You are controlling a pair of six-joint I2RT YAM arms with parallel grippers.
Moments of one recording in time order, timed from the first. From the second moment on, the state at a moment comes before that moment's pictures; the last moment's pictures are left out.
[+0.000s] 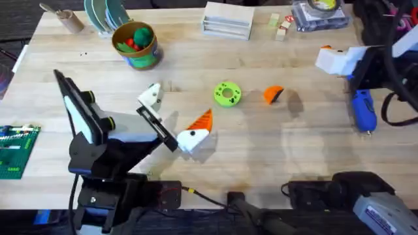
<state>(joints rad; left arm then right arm) -0.09 0.01 0.01 -0.06 0.73 -0.07 0.00 0.74 0.77 -0.60 -0.05 0.01</state>
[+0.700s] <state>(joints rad) -0.09 0.01 0.01 -0.06 0.87 -0.07 0.00 0.74 0.77 -0.60 -0.05 0.01</state>
